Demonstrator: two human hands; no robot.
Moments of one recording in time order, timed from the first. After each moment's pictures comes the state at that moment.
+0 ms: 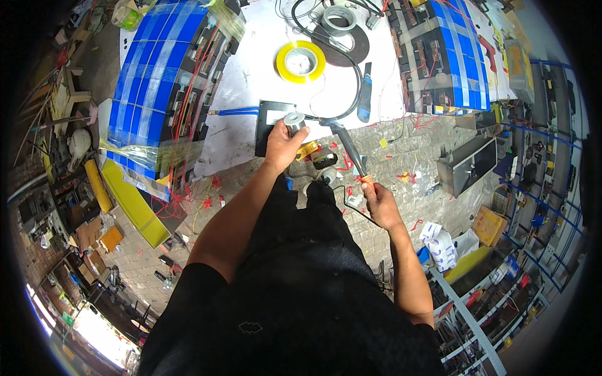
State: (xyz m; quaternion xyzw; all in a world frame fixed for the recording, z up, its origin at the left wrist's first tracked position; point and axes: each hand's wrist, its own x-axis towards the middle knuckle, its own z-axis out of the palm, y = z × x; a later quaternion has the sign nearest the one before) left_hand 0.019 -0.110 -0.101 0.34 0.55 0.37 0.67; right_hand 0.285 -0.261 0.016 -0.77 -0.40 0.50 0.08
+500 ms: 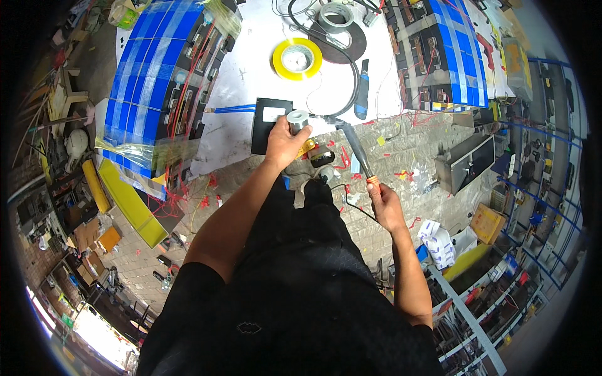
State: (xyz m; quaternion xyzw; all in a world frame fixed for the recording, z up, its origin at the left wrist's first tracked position) left_hand 0.027 -0.111 -0.101 0.39 0.55 0.36 0.65; right_hand 0.298 -0.276 0.022 -0.78 -0.37 0.49 0.12
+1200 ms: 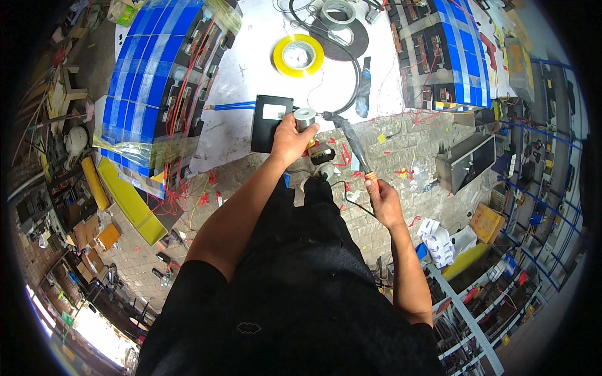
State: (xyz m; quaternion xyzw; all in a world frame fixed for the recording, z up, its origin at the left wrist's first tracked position) left_hand 0.040 -0.110 -0.110 0.42 0.55 0.35 0.63; right_hand 0.292 -0.265 0.020 -0.78 -0.39 0.47 0.11
